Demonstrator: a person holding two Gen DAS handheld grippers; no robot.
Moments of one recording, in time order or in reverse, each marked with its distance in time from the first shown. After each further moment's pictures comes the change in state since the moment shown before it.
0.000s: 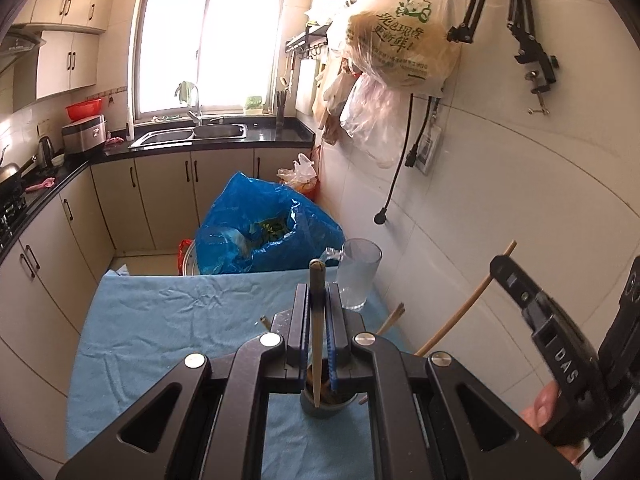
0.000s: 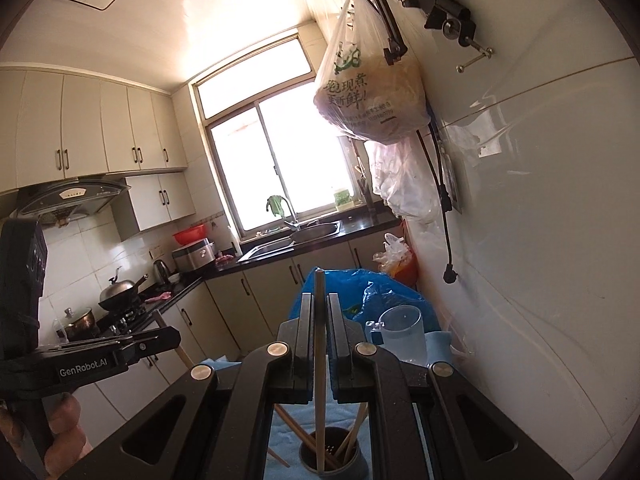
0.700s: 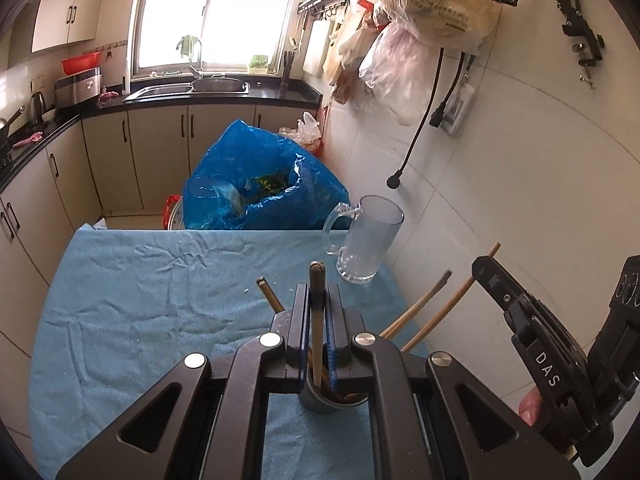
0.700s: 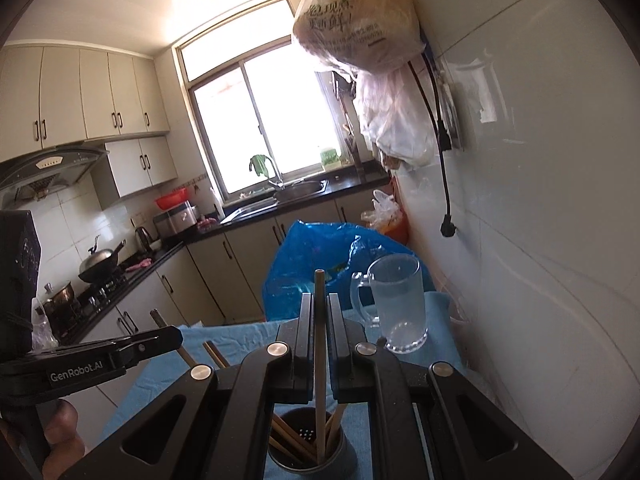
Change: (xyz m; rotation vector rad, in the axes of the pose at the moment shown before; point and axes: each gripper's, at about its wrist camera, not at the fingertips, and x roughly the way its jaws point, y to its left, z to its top) left arm 0.076 0.027 -0.041 -0.066 0.119 -0.027; right arm 0.076 -0.023 -0.056 -0.004 0.137 -0.037
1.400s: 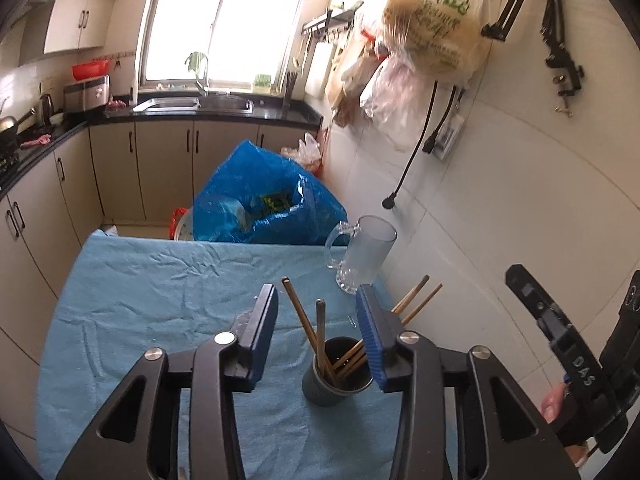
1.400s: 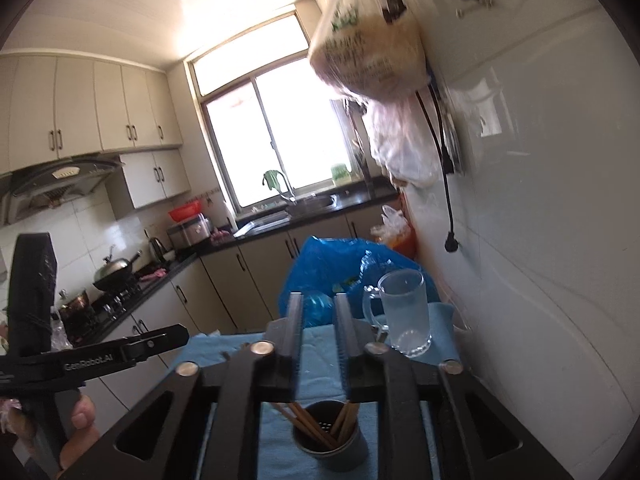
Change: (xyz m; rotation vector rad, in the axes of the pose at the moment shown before) left arm -0.063 0.016 -0.004 -0.024 -0.091 -0.019; right arm -0.064 0.016 0.011 0.001 -0.071 0.044
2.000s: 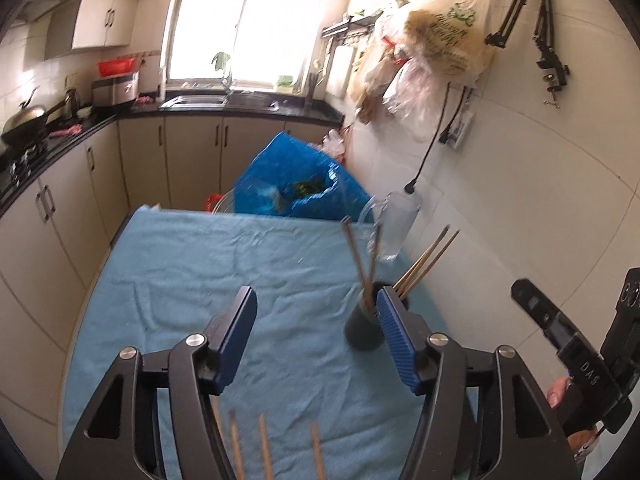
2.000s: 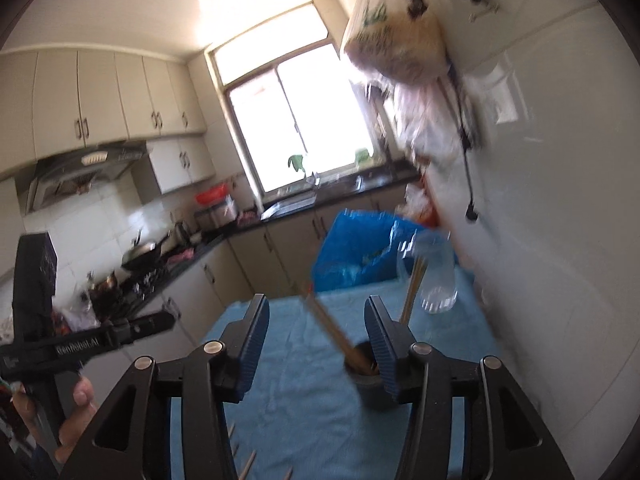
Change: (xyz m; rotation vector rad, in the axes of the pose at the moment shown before) left arm -0.073 0.054 -0.064 -0.018 0.016 0.062; right arm -0.051 0.048 -0.056 -0.003 0.092 0.072
